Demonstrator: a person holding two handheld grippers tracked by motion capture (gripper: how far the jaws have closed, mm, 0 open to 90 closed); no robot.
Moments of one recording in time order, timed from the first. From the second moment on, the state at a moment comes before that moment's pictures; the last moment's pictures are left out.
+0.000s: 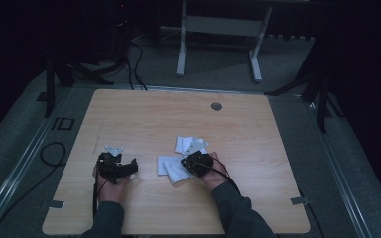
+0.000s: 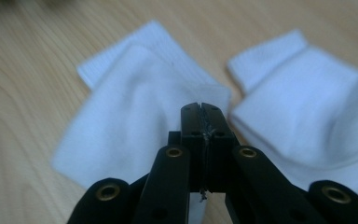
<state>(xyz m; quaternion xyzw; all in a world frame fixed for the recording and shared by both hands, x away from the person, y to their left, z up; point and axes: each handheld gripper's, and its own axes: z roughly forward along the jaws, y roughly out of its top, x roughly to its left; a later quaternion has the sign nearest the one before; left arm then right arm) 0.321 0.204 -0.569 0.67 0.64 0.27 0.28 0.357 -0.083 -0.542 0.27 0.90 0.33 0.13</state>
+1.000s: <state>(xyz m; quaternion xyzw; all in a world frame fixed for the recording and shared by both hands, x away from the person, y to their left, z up) 0.295 0.188 -0.551 0.72 0.57 0.21 0.32 0.311 -0.081 -0.551 0.27 0.89 0.34 0.12</state>
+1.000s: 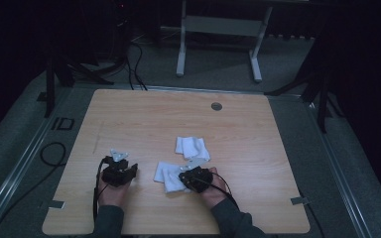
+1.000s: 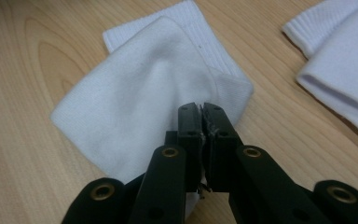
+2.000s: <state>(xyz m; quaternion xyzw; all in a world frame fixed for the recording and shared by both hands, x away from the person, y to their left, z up) 0.274 0.128 -0.556 0.79 0.49 0.19 0.32 0.302 -0.078 -0.537 0.27 0.89 0.36 0.12</state>
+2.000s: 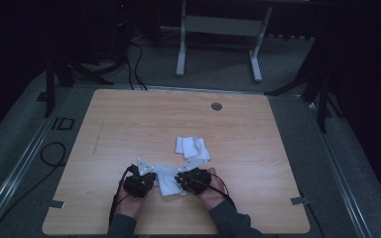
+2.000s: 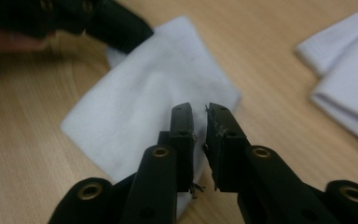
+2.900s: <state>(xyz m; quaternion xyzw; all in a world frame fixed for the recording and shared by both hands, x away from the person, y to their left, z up) 0.275 0.128 -0.556 0.79 0.49 0.19 0.32 0.300 -0.107 -0.518 0.28 0.88 0.35 0.13</state>
